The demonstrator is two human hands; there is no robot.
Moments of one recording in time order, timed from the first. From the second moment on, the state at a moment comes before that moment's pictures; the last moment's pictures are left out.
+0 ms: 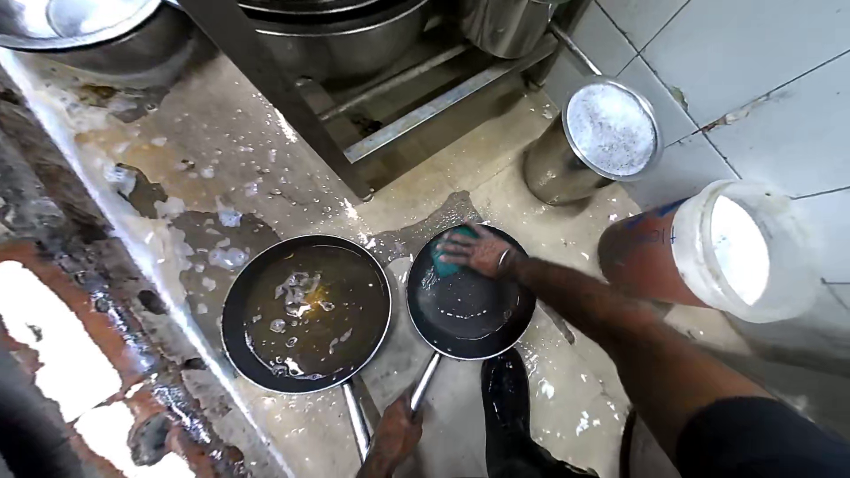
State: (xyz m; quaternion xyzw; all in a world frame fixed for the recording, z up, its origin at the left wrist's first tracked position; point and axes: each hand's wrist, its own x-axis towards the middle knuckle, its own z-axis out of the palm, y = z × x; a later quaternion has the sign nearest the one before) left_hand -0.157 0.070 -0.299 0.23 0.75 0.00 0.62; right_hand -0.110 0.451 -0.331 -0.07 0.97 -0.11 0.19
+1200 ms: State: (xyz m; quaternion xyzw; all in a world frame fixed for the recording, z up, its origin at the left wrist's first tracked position) left_hand -0.107 0.058 -0.304 0.14 0.76 0.08 0.63; right_hand -0.057 0.286 -0.334 0.13 0.91 -0.29 0.26
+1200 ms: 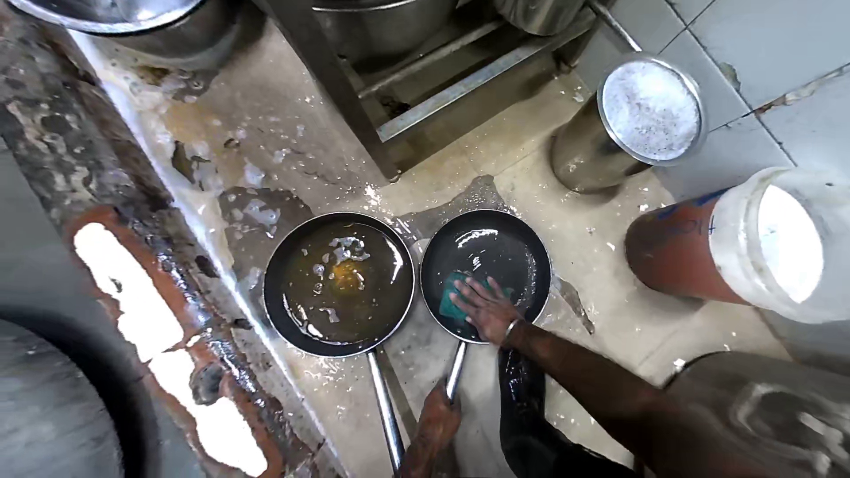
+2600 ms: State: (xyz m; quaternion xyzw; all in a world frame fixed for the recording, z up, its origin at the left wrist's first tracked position) left_hand -0.123 0.111 -0.267 -0.23 0.61 0.49 0.58; right_hand -0.042 0.251 -0.282 0.28 0.88 -0.35 0.13
